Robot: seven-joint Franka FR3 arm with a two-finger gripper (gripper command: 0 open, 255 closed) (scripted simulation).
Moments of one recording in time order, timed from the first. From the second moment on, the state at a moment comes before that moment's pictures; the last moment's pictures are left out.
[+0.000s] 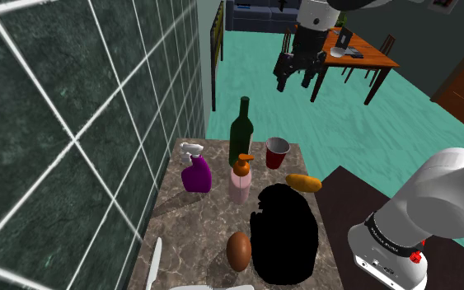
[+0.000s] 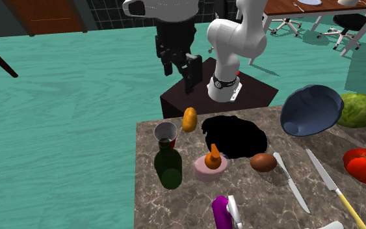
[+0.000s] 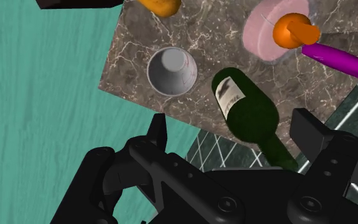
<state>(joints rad) 0.04 -0.49 0.04 -2.23 0.08 1.78 0.29</state>
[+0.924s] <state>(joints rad) 0.06 0.00 0.12 -1.91 0.06 1.90 0.44</state>
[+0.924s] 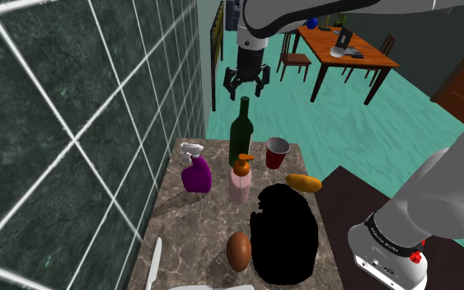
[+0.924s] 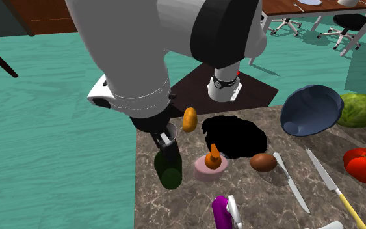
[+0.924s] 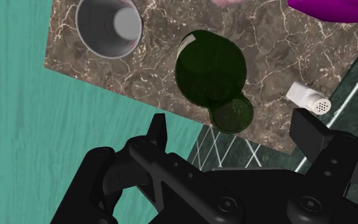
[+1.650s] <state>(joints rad) 0.06 0.02 0.12 -1.97 0.06 1.97 0.44</state>
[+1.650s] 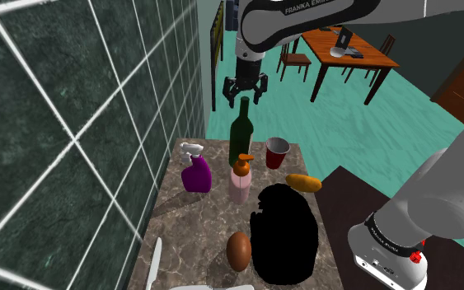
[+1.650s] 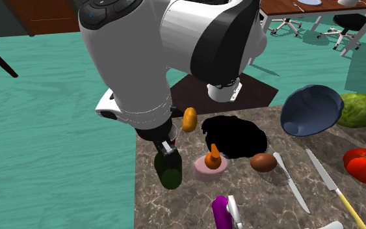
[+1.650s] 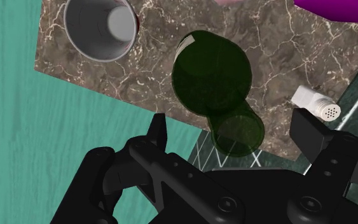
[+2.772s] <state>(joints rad) 0.06 0.01 0.12 -1.93 0.06 1.92 0.45</state>
